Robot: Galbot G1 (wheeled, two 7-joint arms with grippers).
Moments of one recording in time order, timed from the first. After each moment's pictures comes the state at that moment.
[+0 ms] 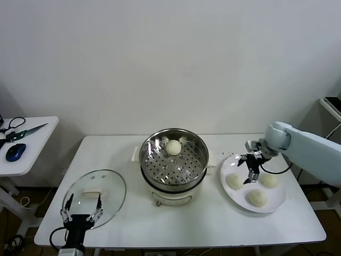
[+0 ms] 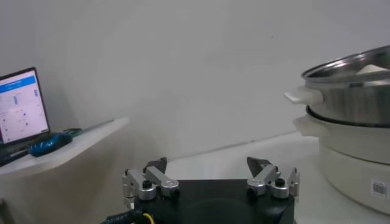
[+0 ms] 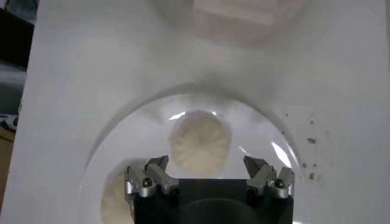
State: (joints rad) left arm 1.74 -1.53 -0.71 -2.03 0.12 -0.07 -0.04; right arm 0.16 0.73 -1.10 1.09 0.21 -0.16 -1.06
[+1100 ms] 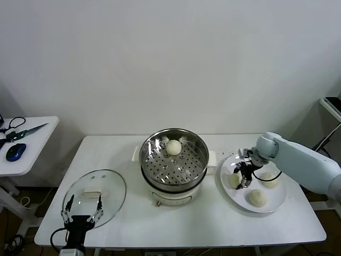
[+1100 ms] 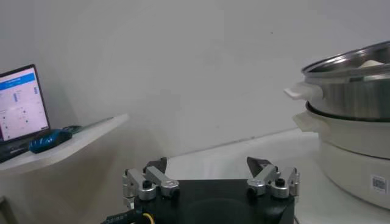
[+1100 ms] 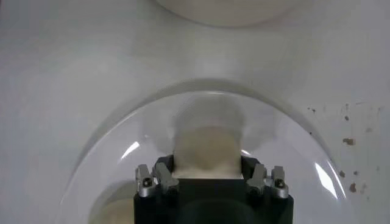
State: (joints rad) left arm 1.74 -1.53 -0.71 -2.02 0.13 -0.07 -0.04; right arm 0.09 0.80 -1.03 0.99 0.18 -0.16 -1.06
